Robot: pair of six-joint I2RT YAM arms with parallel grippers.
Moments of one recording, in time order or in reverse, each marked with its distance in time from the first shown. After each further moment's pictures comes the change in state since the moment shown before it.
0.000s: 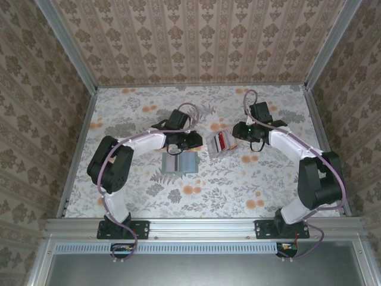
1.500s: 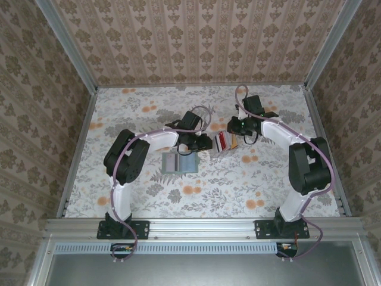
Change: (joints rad) left arm -0.051 0.156 0.120 -0.003 0.044 -0.001; right arm 0.019 0.143 0.137 -0.003 -0.096 -0.044
